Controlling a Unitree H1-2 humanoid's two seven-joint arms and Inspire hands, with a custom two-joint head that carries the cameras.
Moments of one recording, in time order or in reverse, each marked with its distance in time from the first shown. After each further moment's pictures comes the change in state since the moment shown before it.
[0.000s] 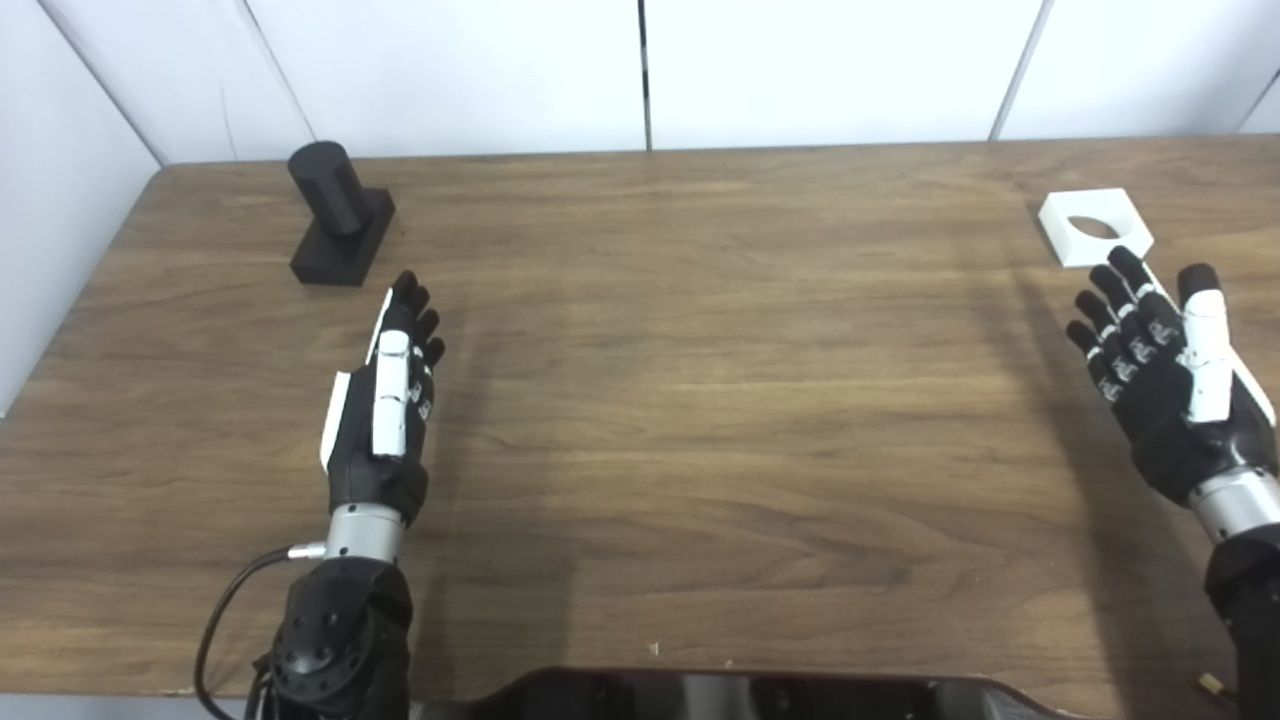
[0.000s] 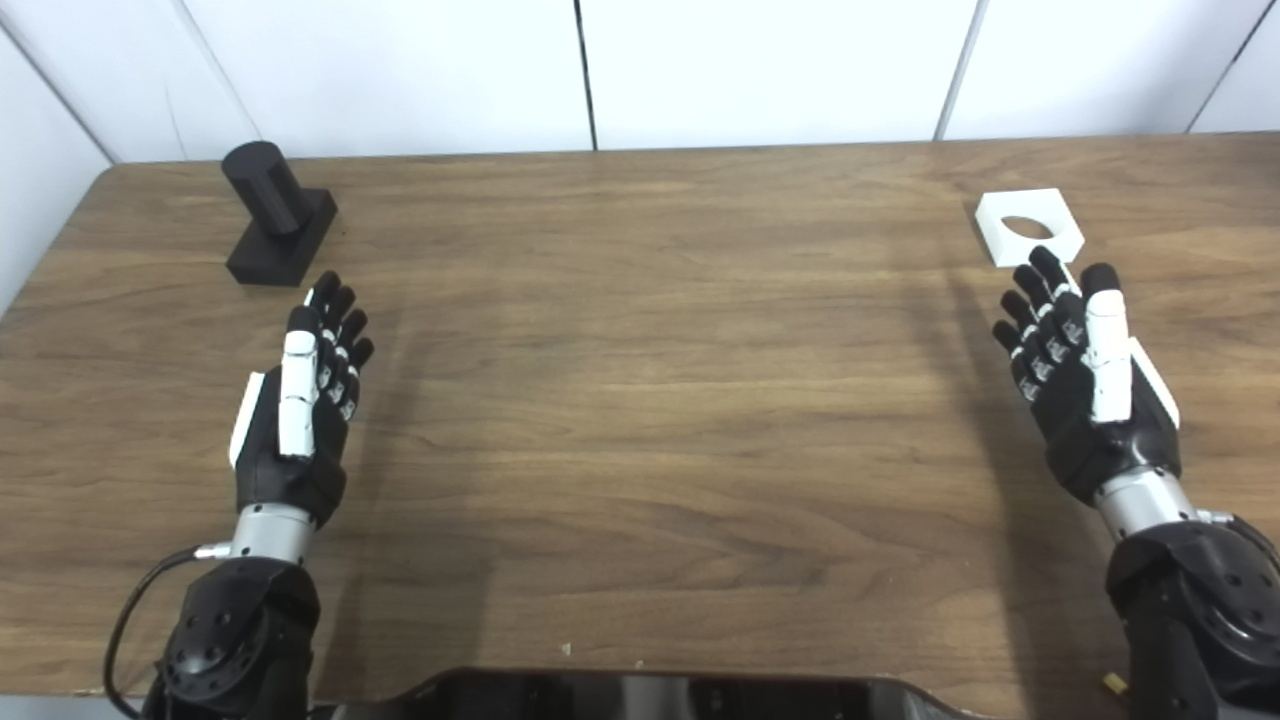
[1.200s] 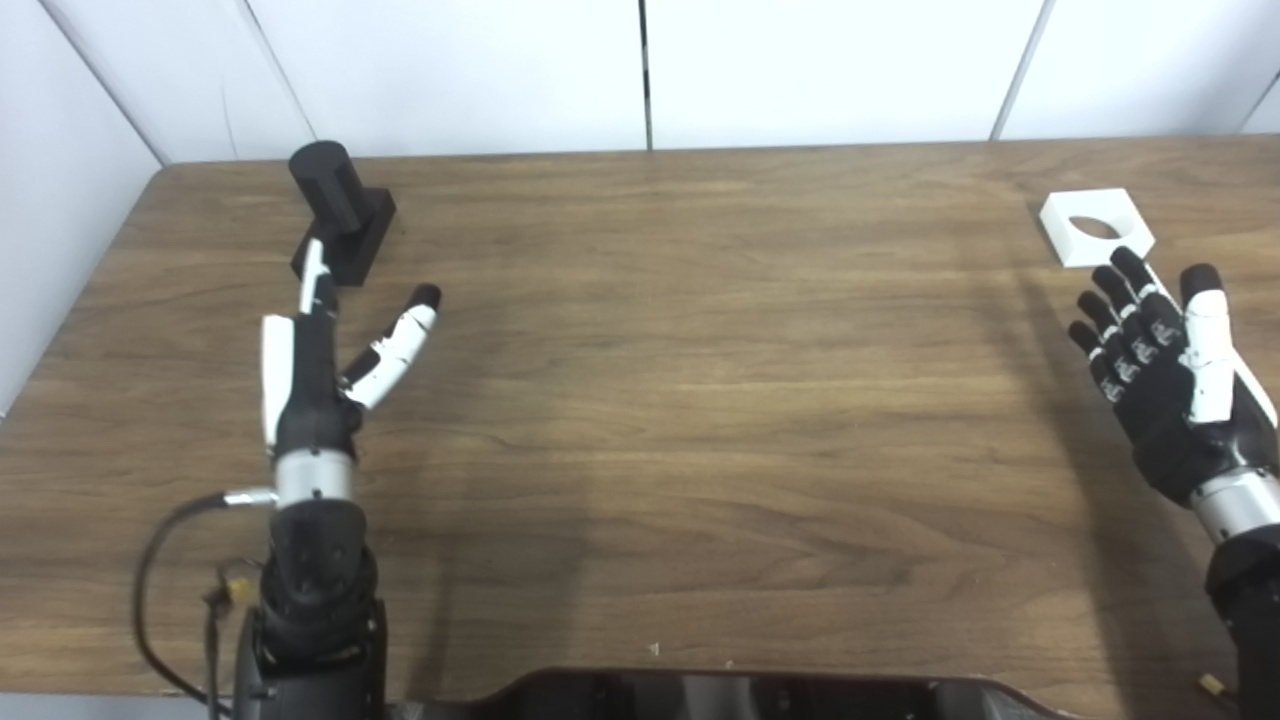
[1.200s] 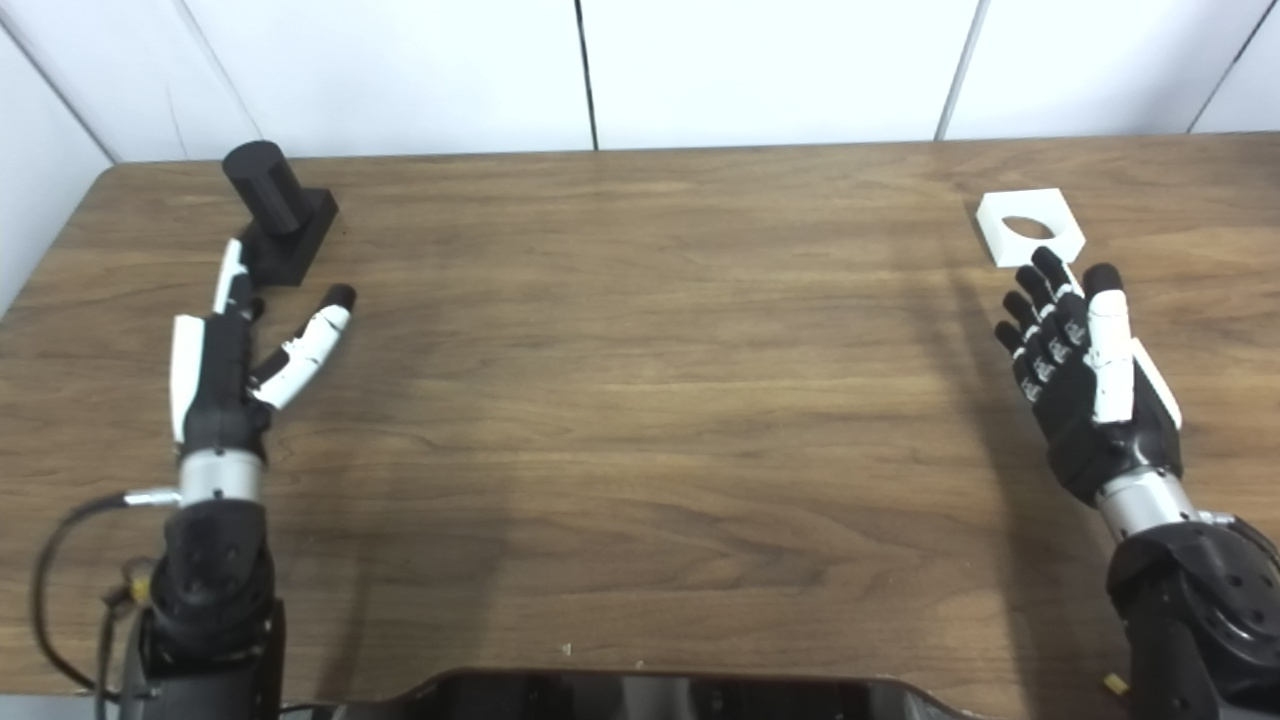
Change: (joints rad) left arm -0.145 0.096 -0.017 -0.026 0.583 0.215 0.118; right arm -0.001 -0.001 0.004 0.008 -0.003 -0.001 -0.005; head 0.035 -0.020
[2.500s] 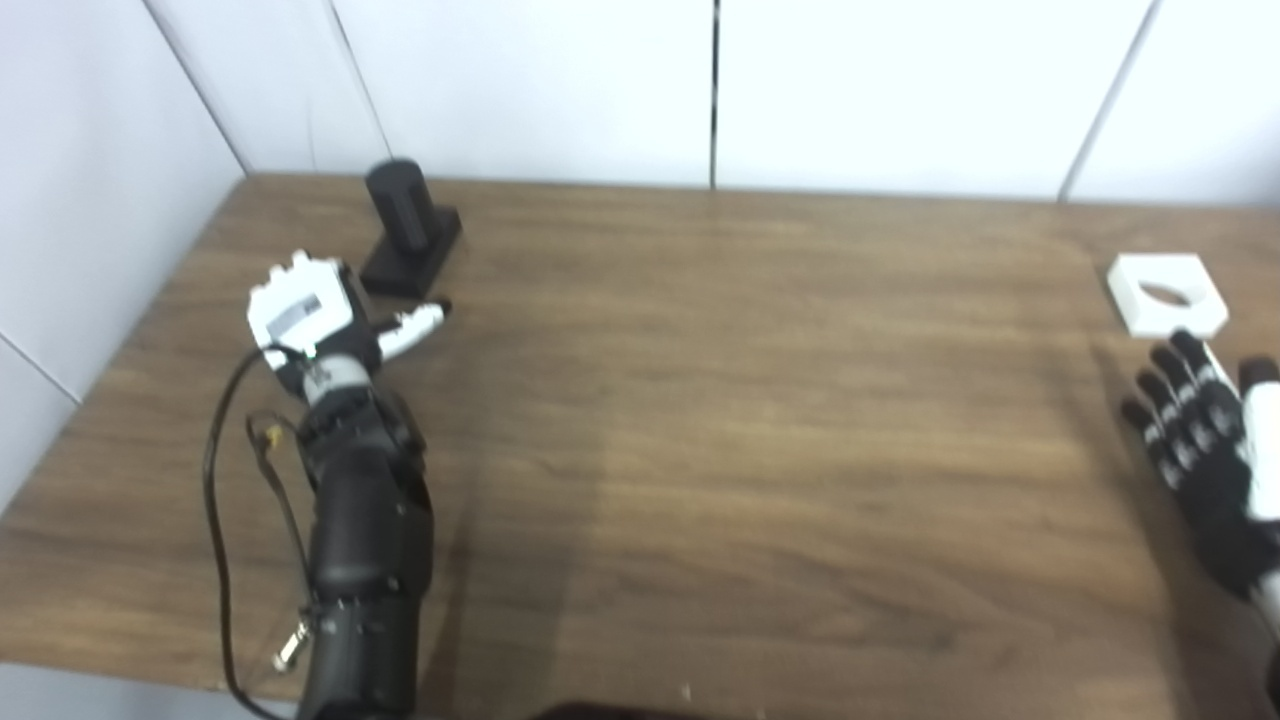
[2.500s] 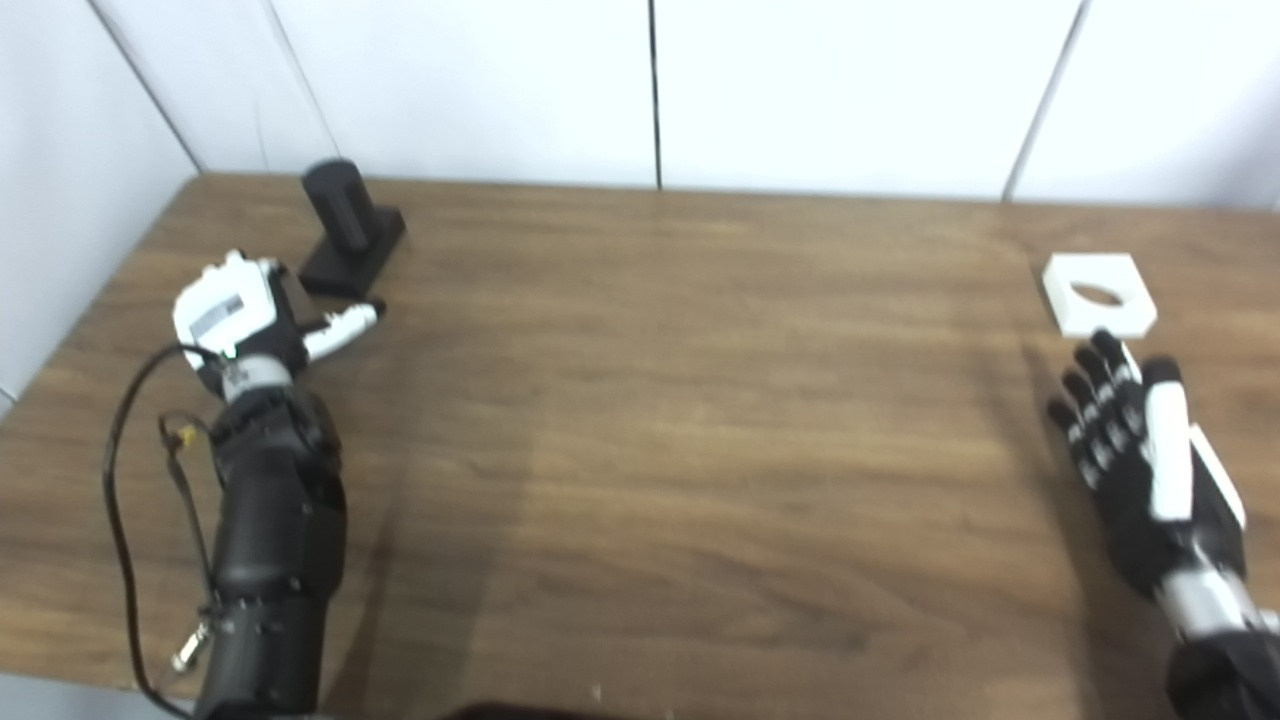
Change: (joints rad) left arm -0.297 -0.022 0.189 0.498 0.991 0.025 -0.313; right arm -0.003 -0.021 0.015 0.122 -0.054 -0.139 0.077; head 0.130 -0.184
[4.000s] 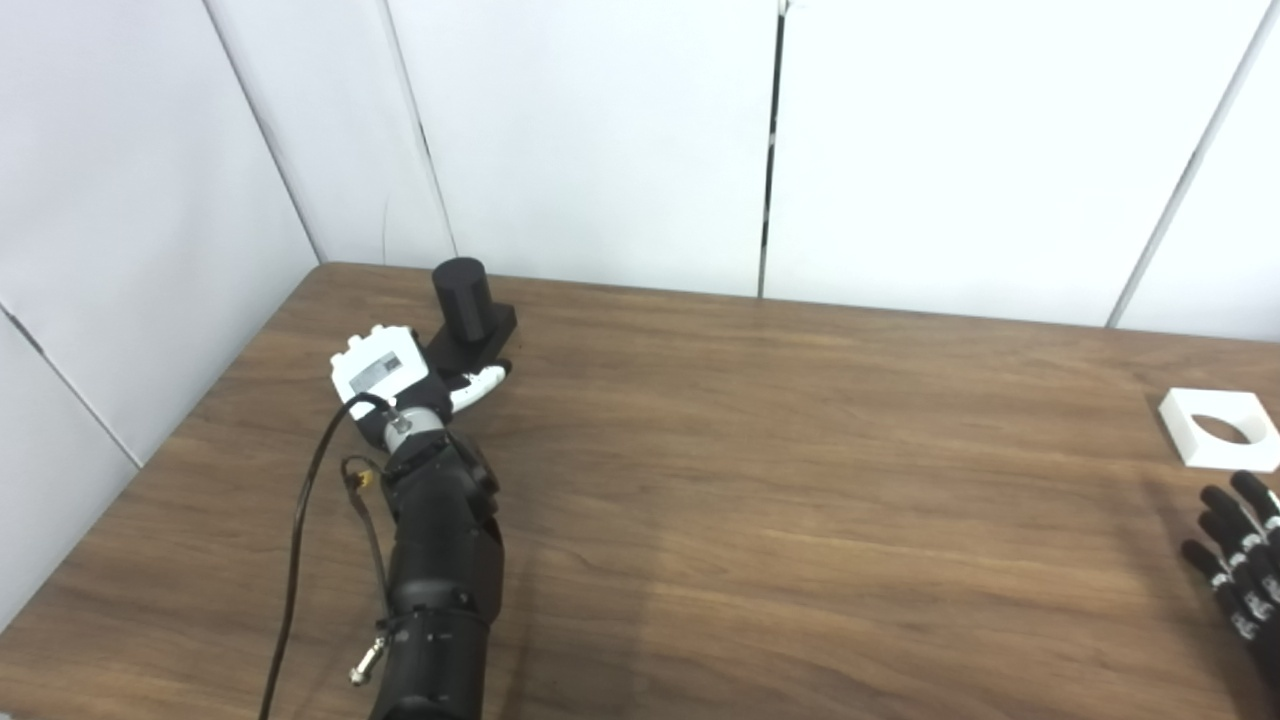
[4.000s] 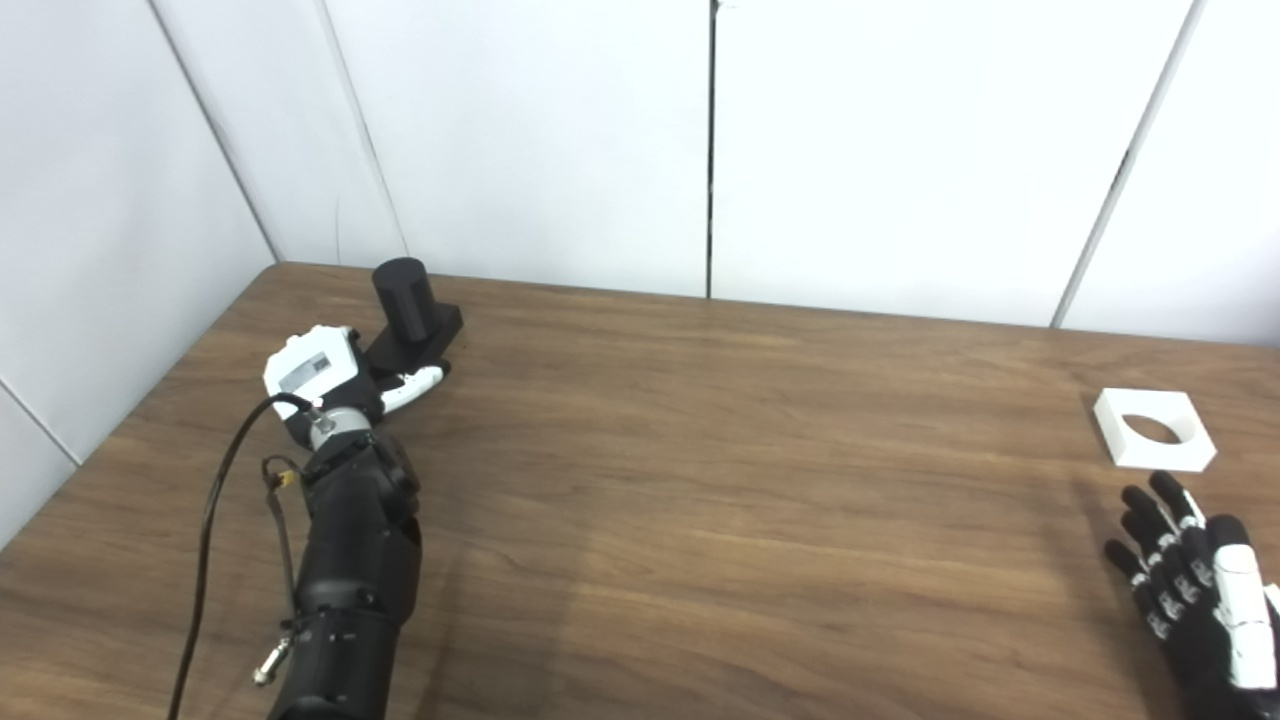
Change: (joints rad) left arm -0.166 -0.036 0.103 0.252 0.011 0.000 0.144; right arm 0.040 -0.044 0.005 0.018 0.026 -0.063 0.040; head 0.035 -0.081
